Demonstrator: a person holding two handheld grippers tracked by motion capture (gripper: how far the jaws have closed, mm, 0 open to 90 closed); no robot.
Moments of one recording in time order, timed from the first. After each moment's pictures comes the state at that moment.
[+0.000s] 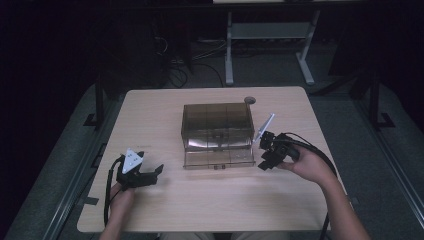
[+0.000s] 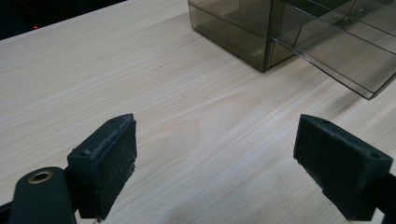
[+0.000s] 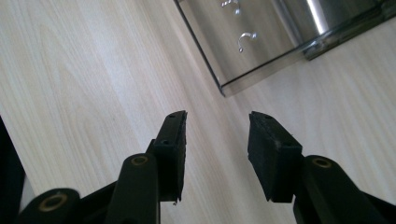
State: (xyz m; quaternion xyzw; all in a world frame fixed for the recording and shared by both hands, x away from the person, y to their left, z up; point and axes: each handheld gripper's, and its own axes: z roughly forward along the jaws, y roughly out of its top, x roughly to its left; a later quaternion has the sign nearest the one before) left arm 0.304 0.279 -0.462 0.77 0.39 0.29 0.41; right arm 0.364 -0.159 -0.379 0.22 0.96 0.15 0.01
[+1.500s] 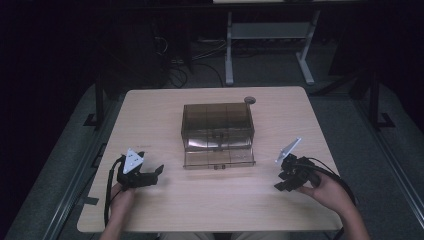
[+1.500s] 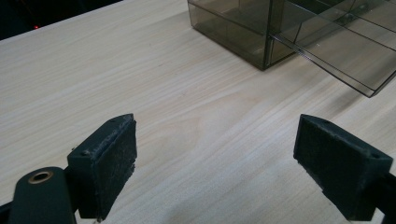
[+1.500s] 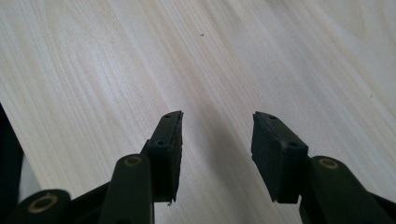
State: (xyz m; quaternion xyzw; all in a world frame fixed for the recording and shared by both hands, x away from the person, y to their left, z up) left arm 0.304 0.277 -0.463 0.77 0.39 0.29 0.41; right arm 0.316 -0.215 -0.424 0.27 0.94 0.19 0.00
